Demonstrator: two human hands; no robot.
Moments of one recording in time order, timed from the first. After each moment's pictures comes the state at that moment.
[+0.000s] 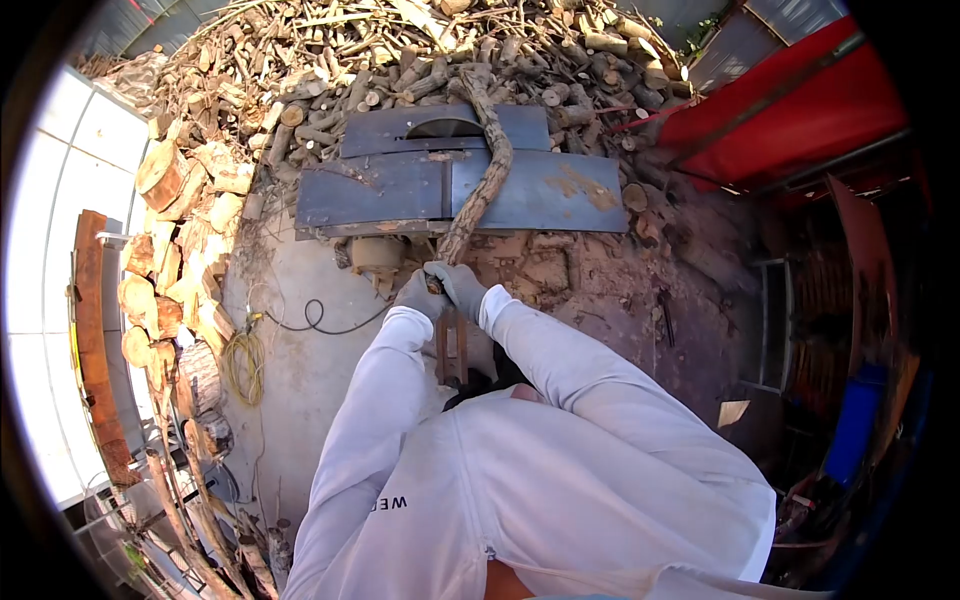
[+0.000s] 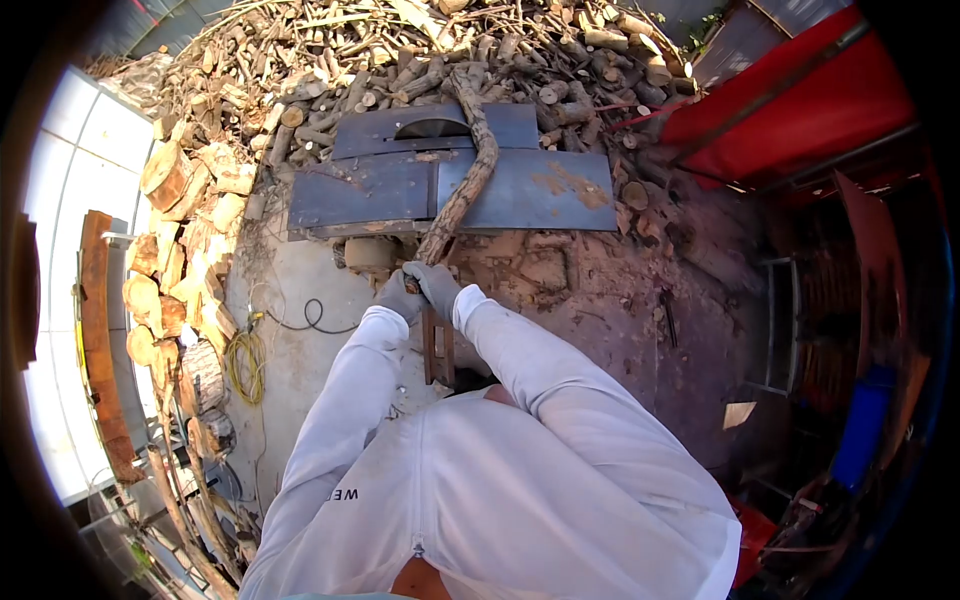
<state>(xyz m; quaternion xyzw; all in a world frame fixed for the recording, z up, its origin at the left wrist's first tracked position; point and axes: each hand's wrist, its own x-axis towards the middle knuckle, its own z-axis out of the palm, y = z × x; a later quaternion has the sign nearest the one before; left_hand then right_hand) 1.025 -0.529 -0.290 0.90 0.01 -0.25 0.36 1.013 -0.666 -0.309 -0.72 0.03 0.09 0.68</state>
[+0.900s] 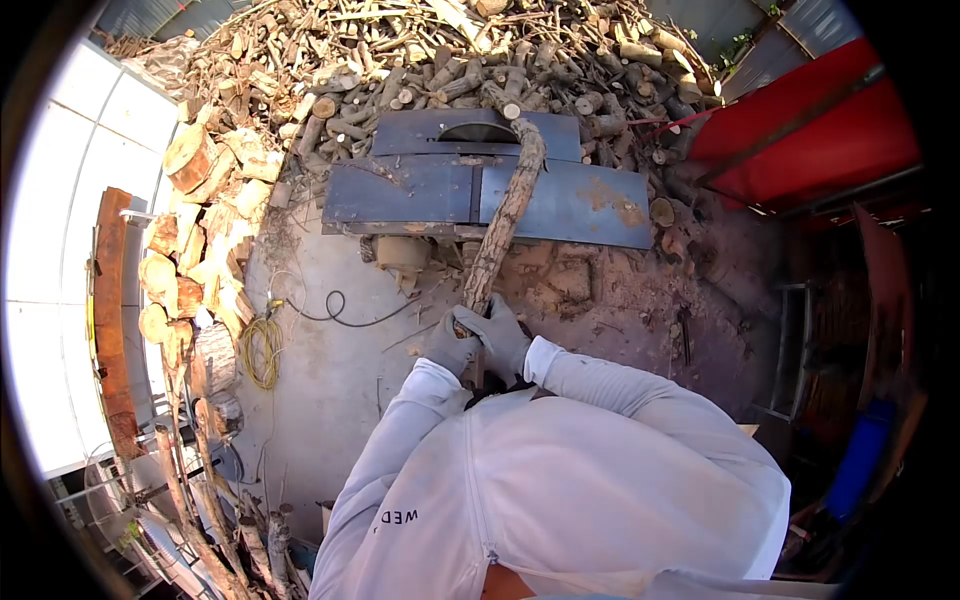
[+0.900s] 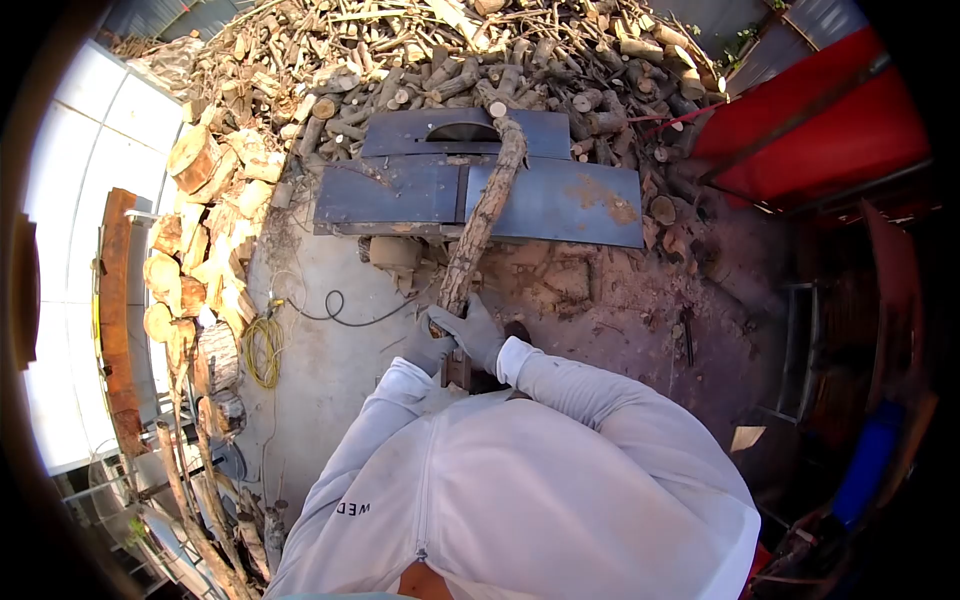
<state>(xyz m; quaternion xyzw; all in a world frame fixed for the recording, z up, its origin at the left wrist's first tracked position) 0.939 -0.524 -0.300 0.82 0.03 -0.23 0.53 0.941 -0.671 -0.244 -0.59 0.18 0.17 0.77</state>
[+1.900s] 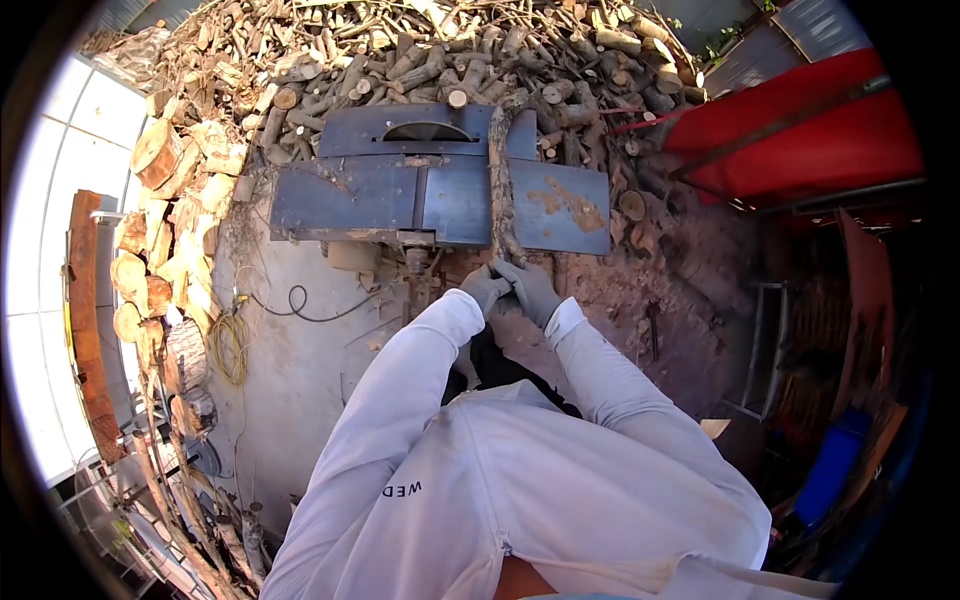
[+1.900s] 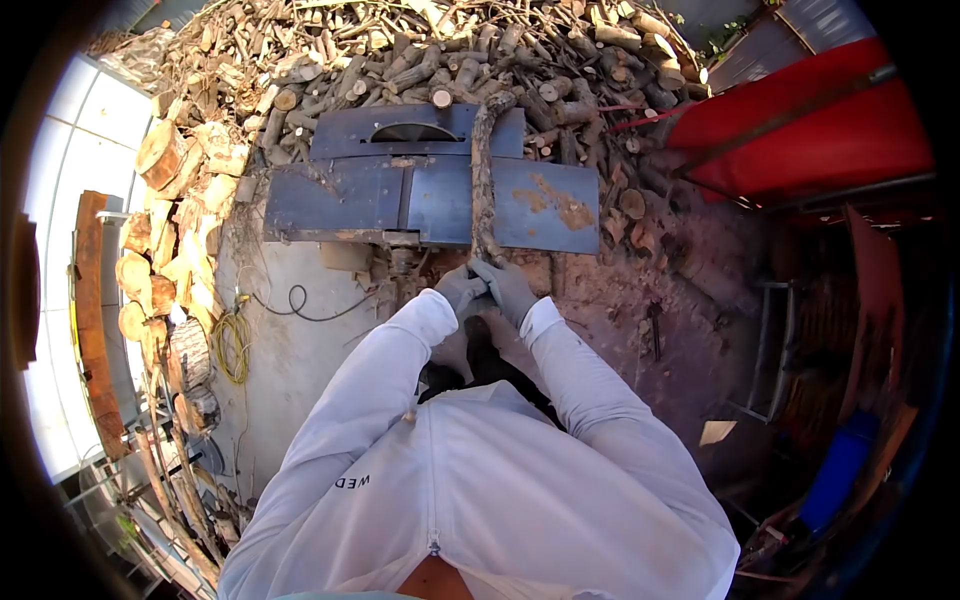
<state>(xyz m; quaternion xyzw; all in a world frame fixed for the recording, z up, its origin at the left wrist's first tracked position) 1.035 -0.723 -0.356 0.44 0.06 -0.44 0.79 1.012 -0.859 -0.274 -0.60 0.21 0.14 0.76</state>
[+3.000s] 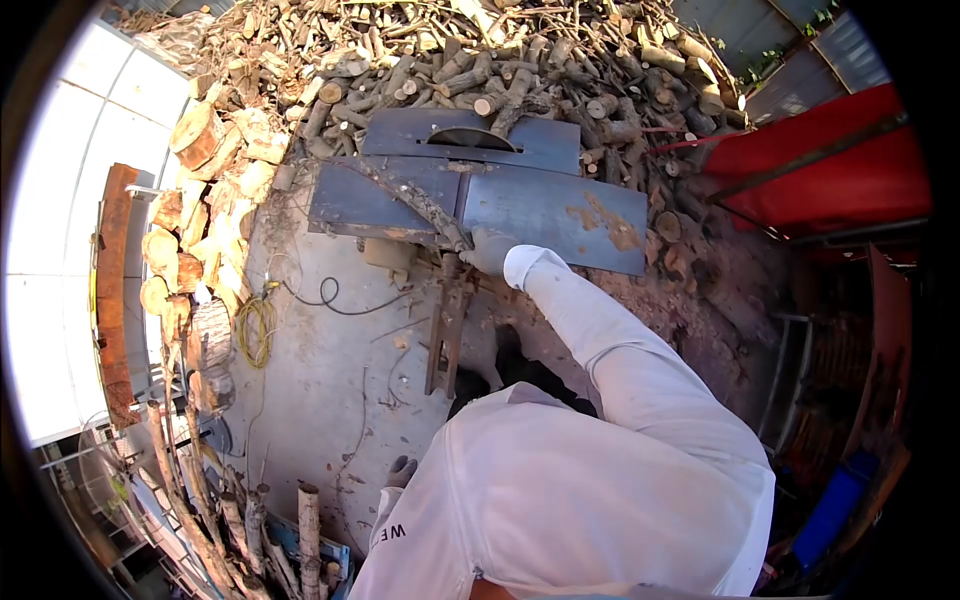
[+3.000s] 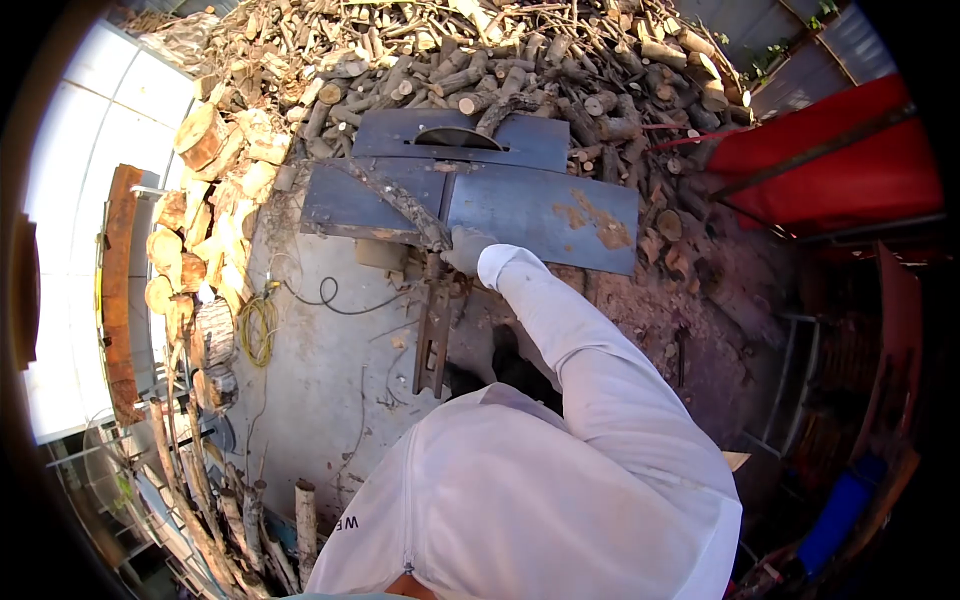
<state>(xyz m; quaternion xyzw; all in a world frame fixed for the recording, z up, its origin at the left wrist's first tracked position) 0.620 -0.437 -0.359 0.56 0.56 -0.24 0.56 1.137 -0.774 -0.267 -0.91 -0.10 0.30 0.27</state>
